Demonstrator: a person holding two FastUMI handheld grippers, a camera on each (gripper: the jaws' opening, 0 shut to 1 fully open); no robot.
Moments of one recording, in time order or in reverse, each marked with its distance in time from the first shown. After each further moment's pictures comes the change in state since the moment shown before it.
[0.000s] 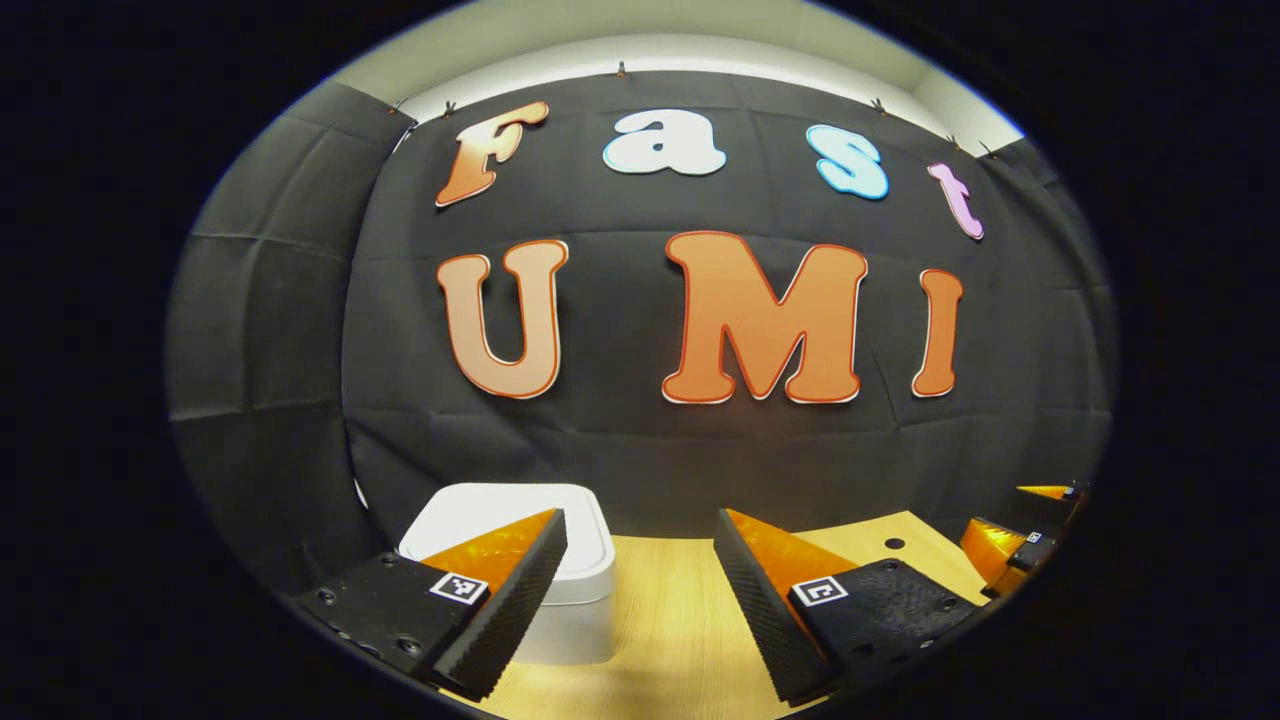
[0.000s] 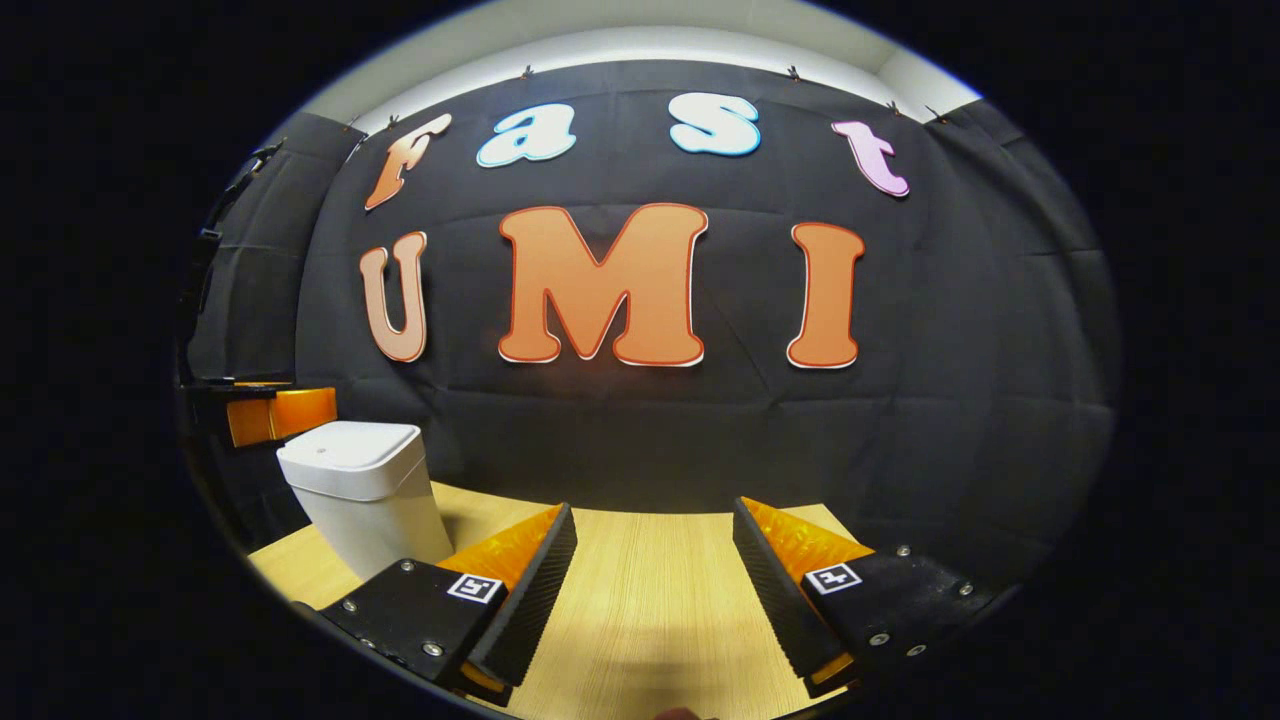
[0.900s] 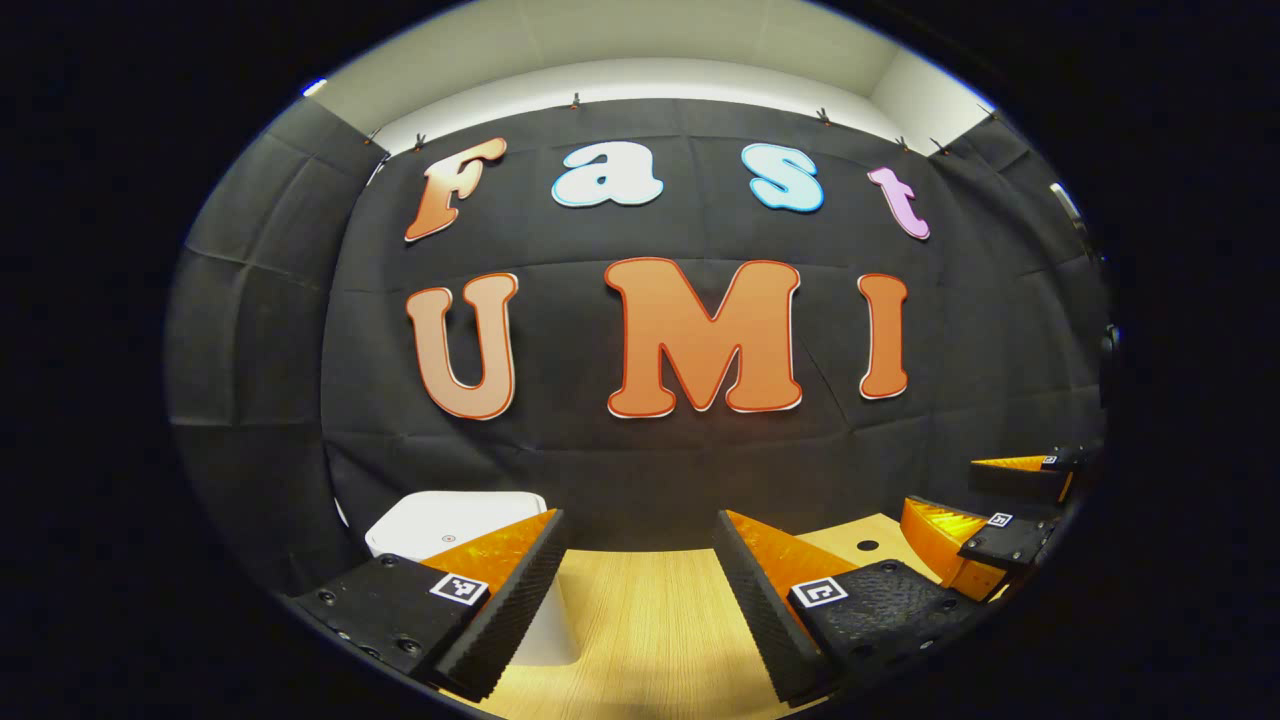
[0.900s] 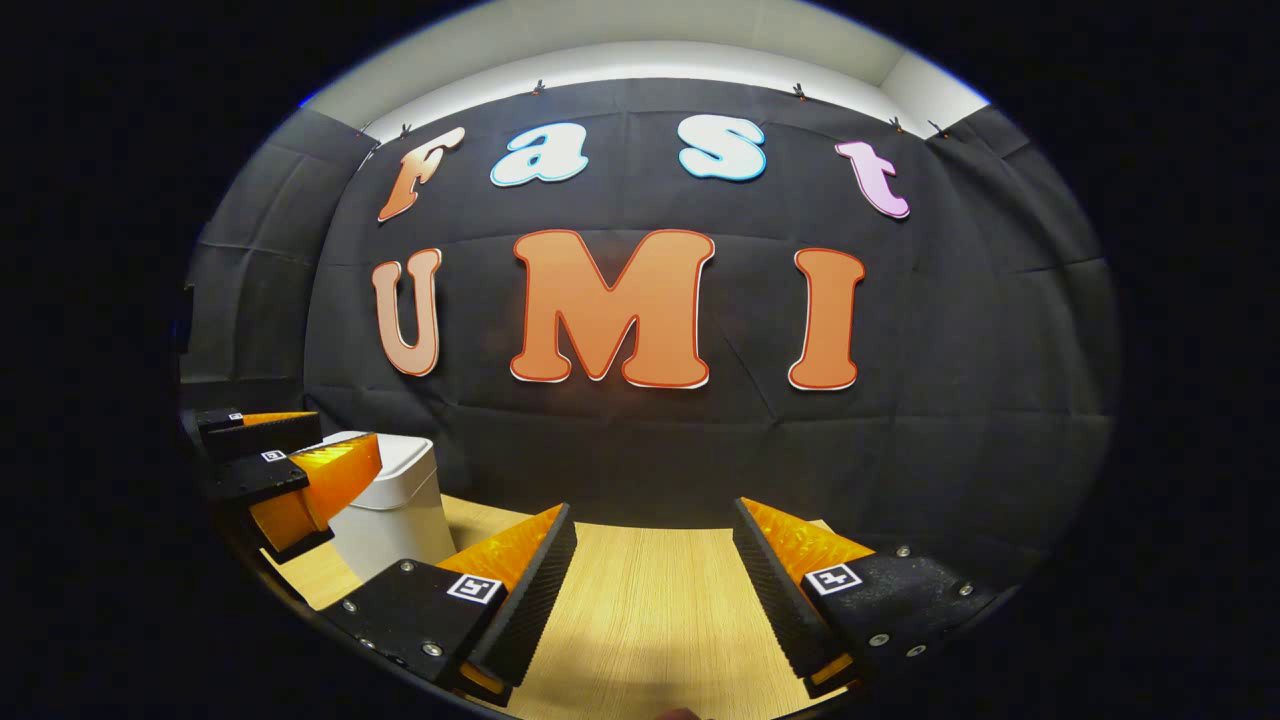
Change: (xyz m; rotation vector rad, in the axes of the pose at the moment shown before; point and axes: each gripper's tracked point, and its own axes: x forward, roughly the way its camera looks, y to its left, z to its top) left arm -0.004 -0.015 0.004 0.067 -0.092 -0.062; right arm -0.013 0.007 0.004 -0.011 -0.042 0.007
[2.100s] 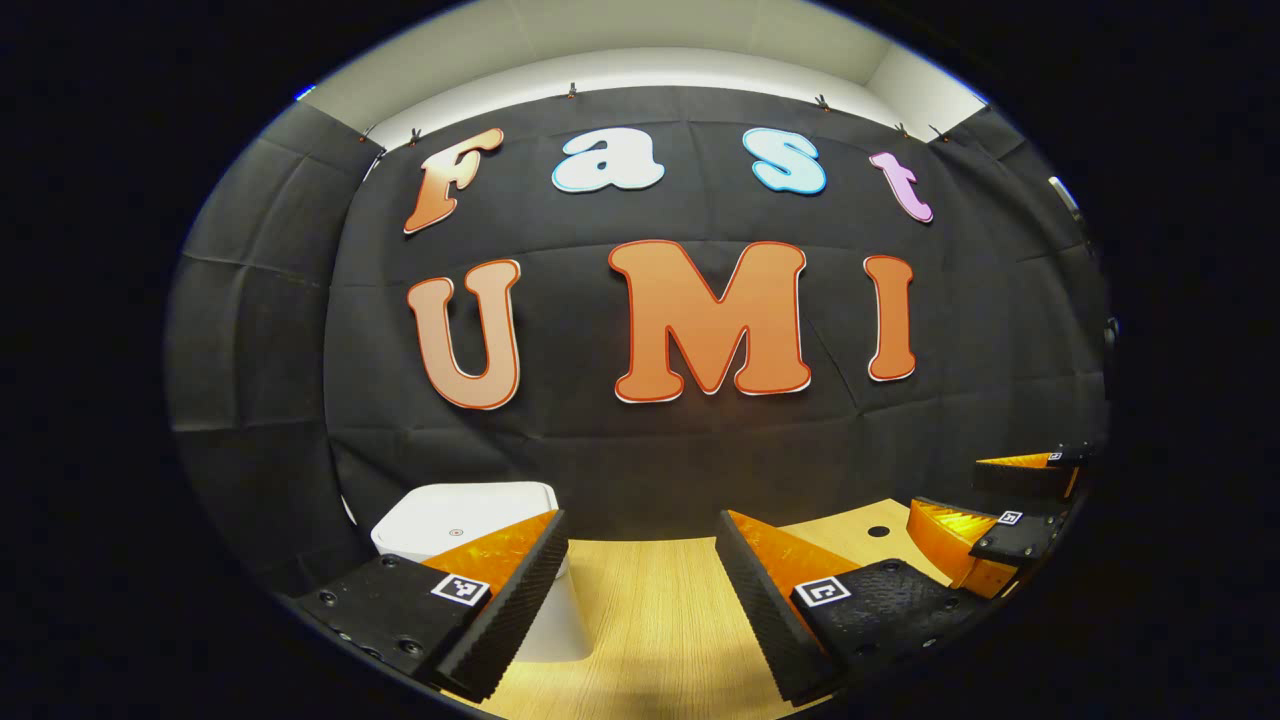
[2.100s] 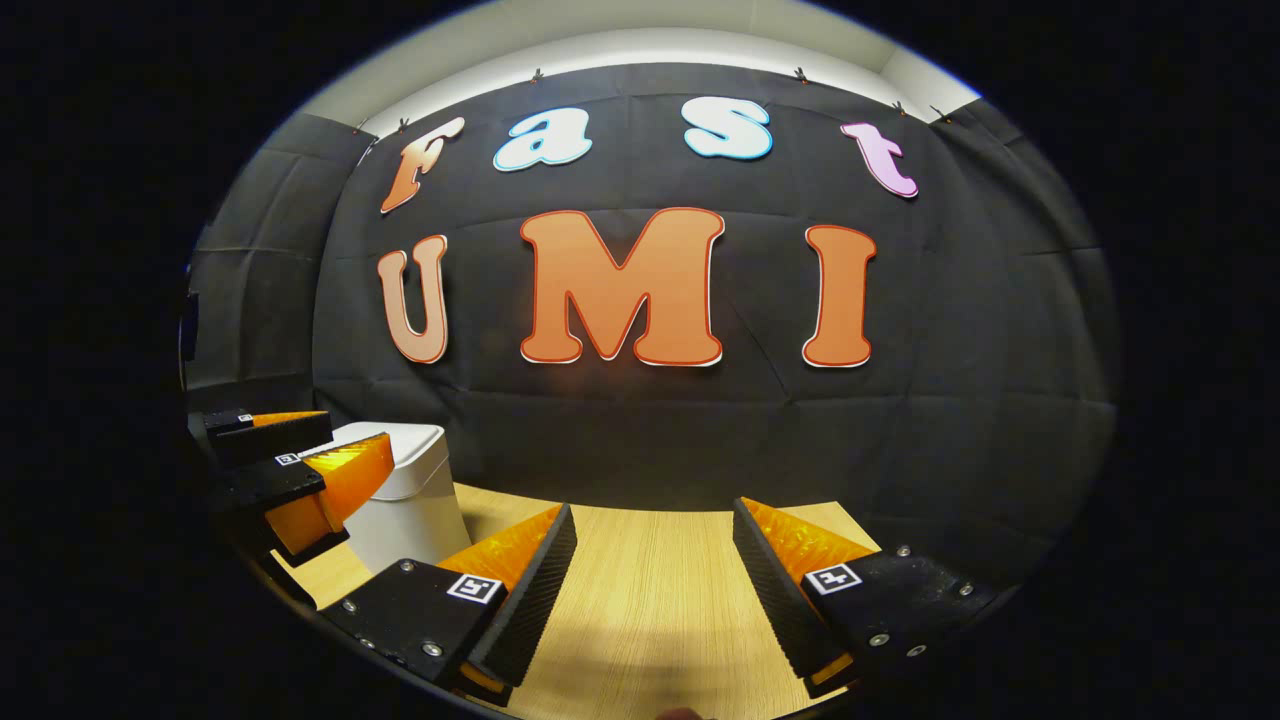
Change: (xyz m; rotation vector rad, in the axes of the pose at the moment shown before) left arm -0.008 0.005 -0.008 -0.001 0.044 0.019; right arm 0.002 0.010 -0.012 0.010 0.054 0.028
